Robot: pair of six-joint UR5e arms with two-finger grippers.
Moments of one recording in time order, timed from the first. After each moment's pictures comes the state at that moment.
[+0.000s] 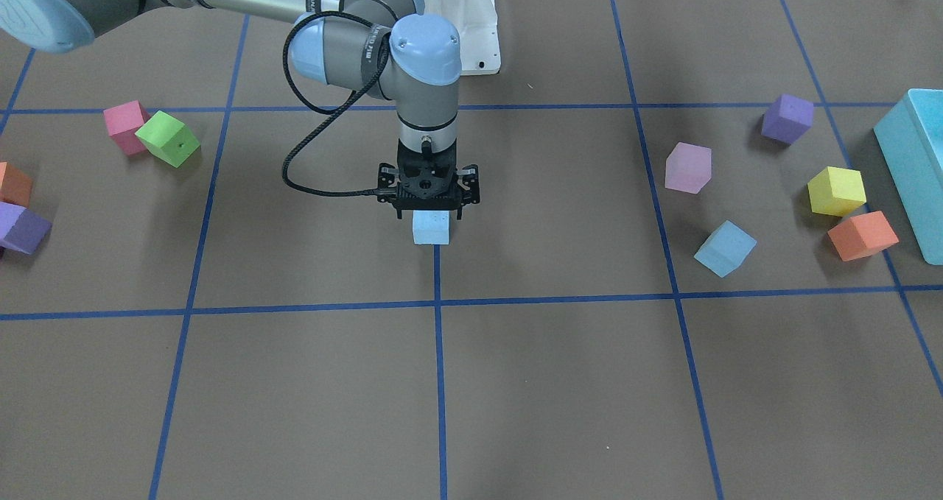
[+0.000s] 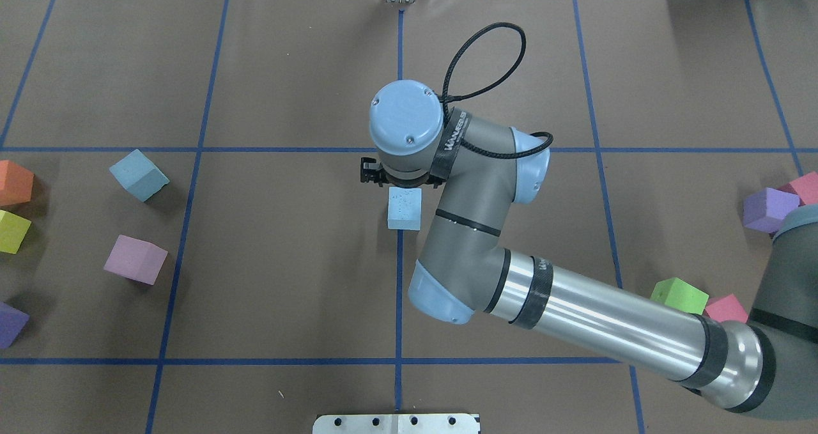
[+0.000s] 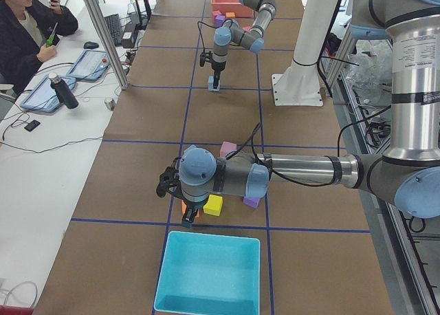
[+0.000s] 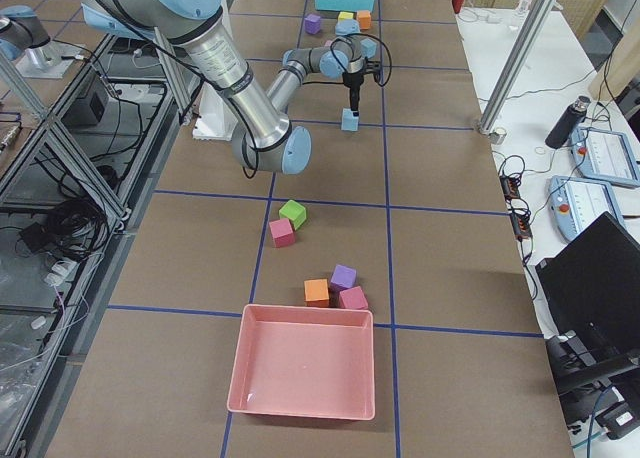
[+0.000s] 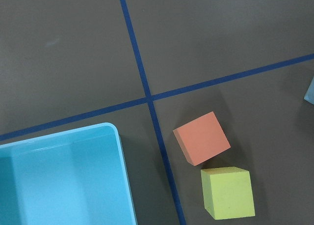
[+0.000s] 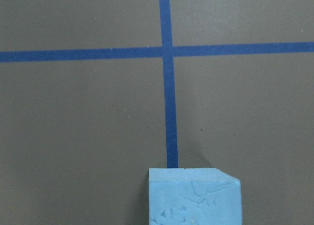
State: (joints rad) left arm -1.64 -1.49 -1.70 -1.67 -2.46 0.21; right arm 0.56 -0.71 1.52 -1.61 1.76 1.21
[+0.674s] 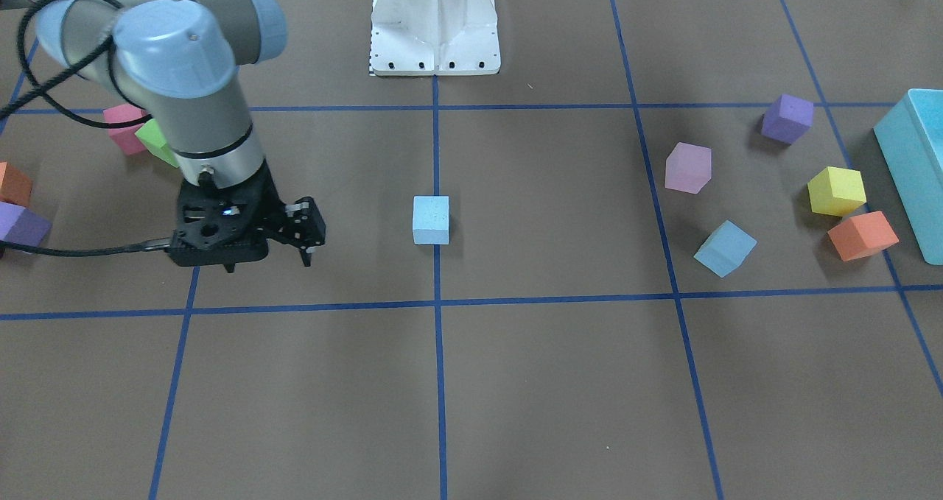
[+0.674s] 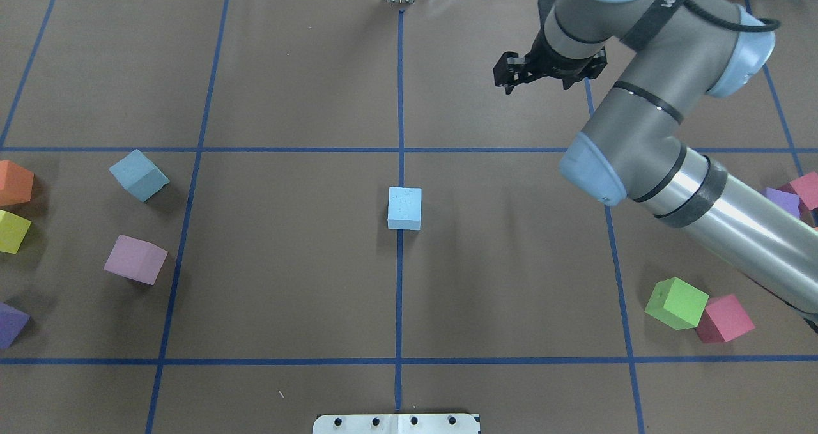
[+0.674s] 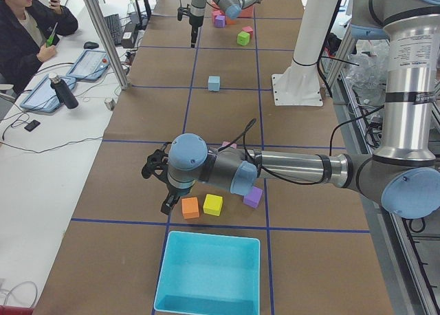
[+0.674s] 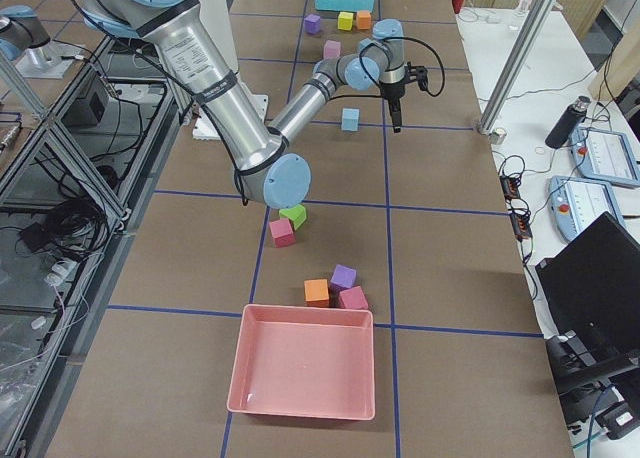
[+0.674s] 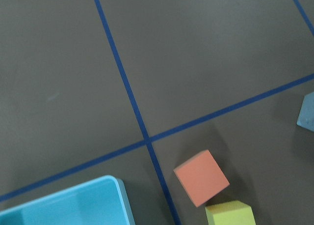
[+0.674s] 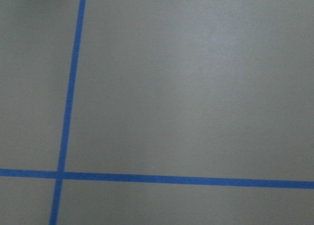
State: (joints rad) left arm -1.64 -1.58 -1.64 -1.91 -2.45 0.16; right arm 0.90 -0.94 1.71 -1.63 1.96 0.84
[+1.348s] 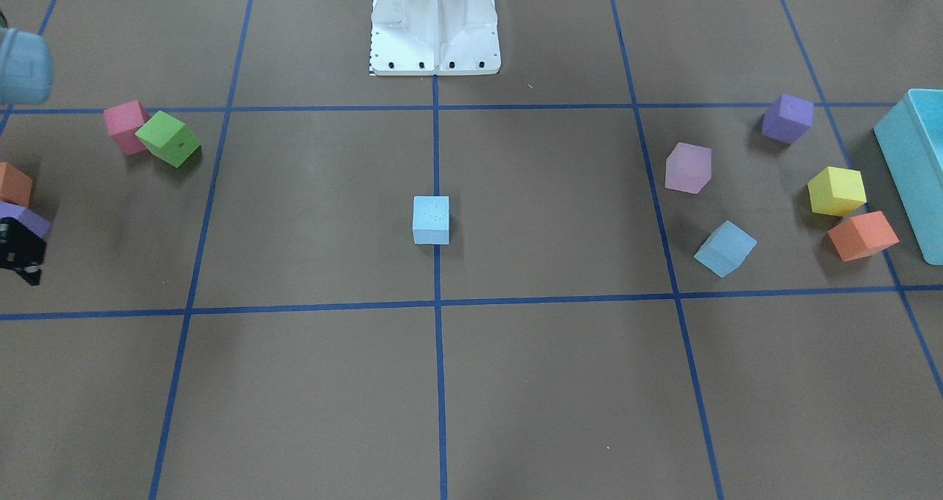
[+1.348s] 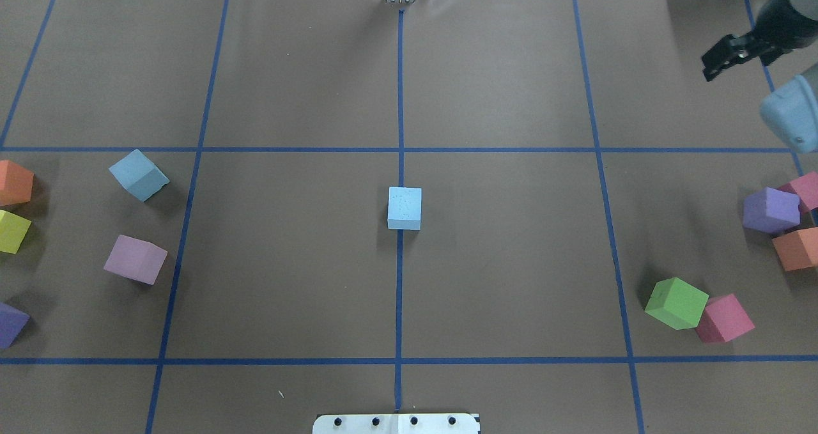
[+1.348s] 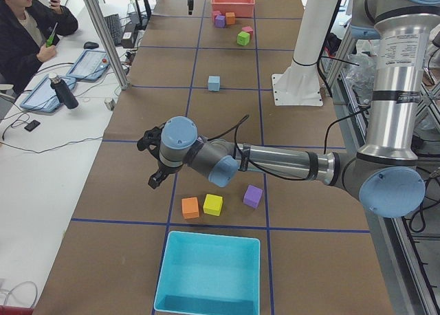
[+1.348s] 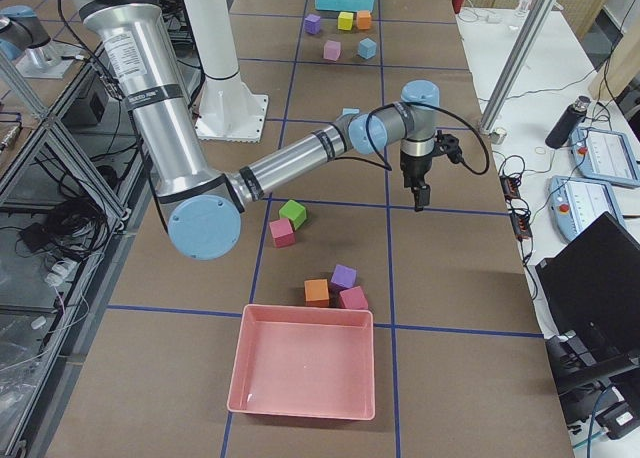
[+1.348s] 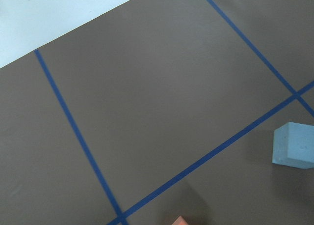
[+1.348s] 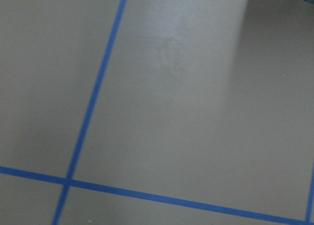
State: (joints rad) left arm -1.46 -1.64 -1.63 -2.06 -2.45 0.13; right arm 1.25 -1.28 1.72 -1.63 2.12 0.23
